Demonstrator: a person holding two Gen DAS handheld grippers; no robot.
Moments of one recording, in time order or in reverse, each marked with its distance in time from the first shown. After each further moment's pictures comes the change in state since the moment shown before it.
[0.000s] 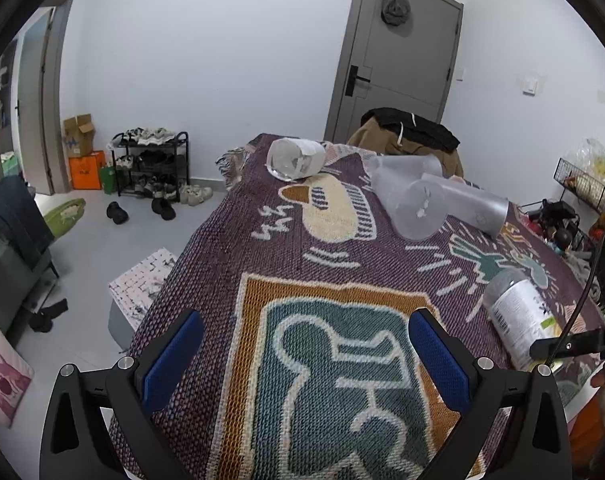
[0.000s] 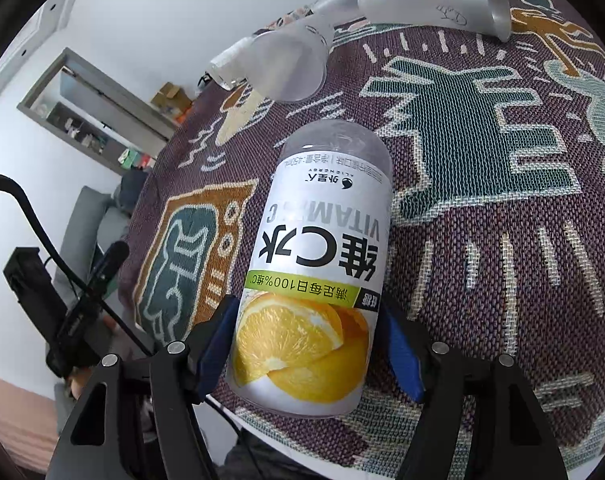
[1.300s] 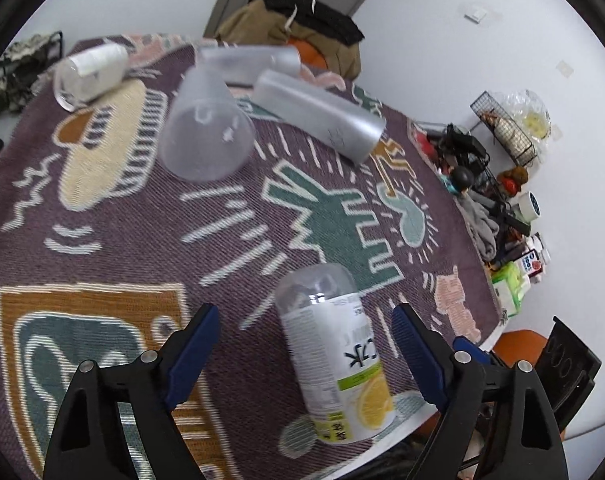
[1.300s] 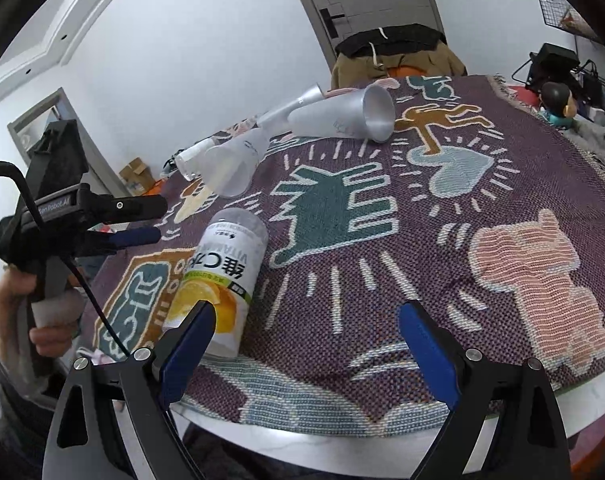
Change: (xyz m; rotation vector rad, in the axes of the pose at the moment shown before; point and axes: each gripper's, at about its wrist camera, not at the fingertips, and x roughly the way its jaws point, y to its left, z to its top) left arm 0.077 -0.140 0.060 -0.011 0.536 -0.429; right arm -0.100 -0.042 -0.055 -0.032 -0.403 -0.221
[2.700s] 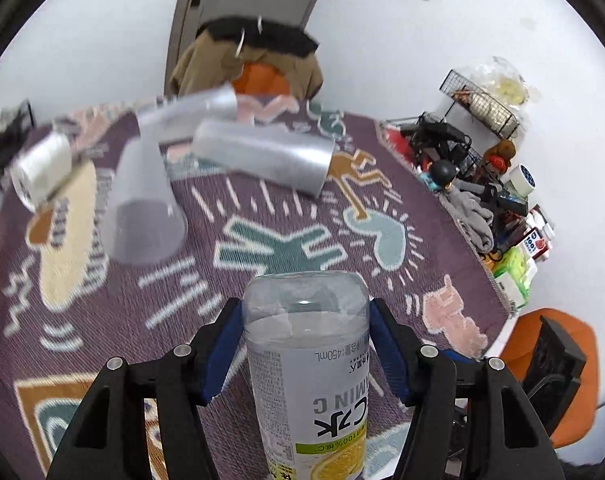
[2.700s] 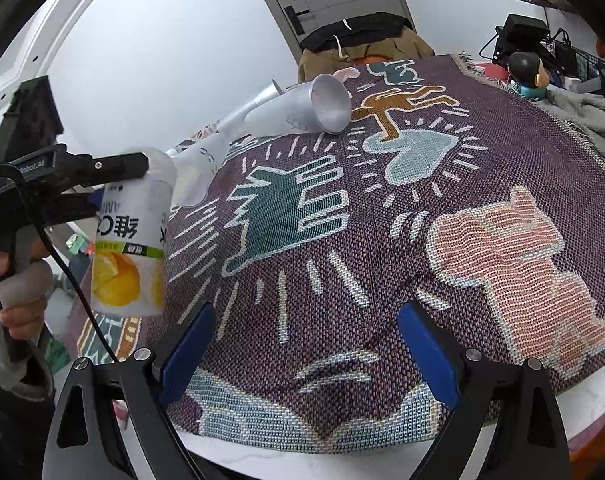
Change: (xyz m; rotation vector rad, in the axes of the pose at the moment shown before) left arm 0.006 -0.062 0.035 0.236 -0.094 0.064; right arm 0.009 -0.033 0.001 0.086 0.003 -0.044
